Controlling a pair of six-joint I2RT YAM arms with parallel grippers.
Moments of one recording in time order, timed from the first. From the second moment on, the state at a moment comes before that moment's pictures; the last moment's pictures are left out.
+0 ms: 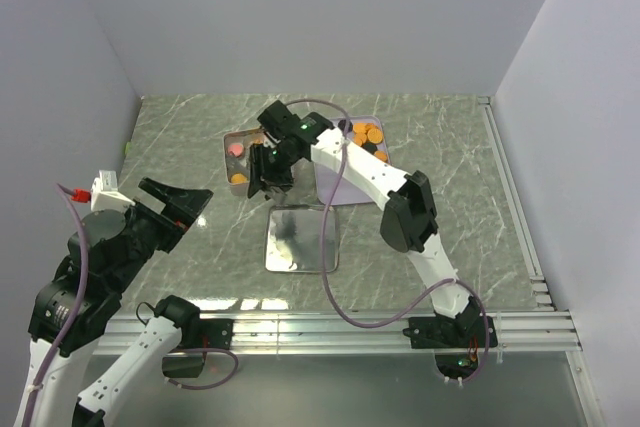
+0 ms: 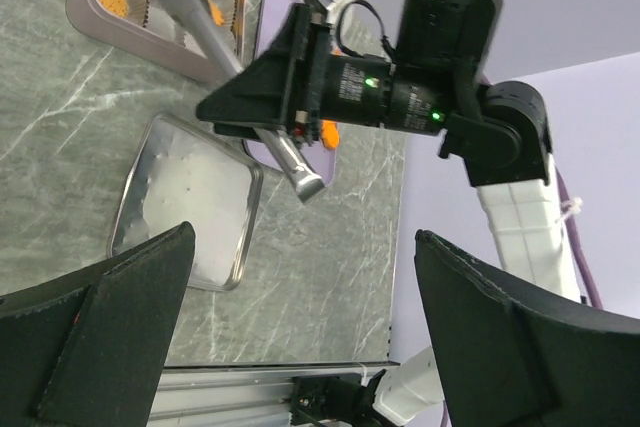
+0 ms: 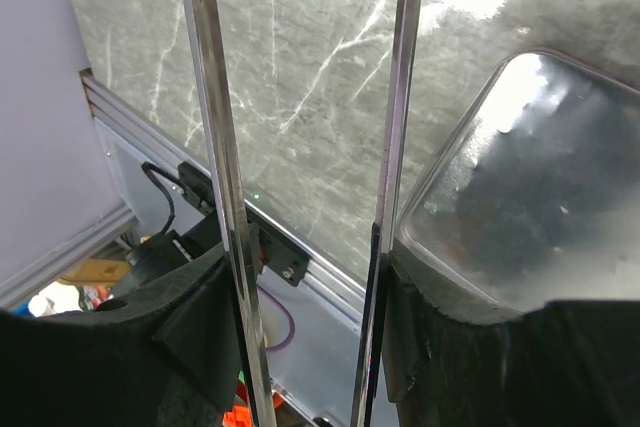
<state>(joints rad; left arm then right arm) -0.41 0.49 1.13 -0.97 -0.16 -1.09 0.83 2.31 2.29 -1.03 -0.38 0.73</state>
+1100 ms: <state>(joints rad) -0.41 0.51 1.00 -0.83 -0.07 -1.09 0.36 1.68 1.46 -1.12 -0.17 0.56</state>
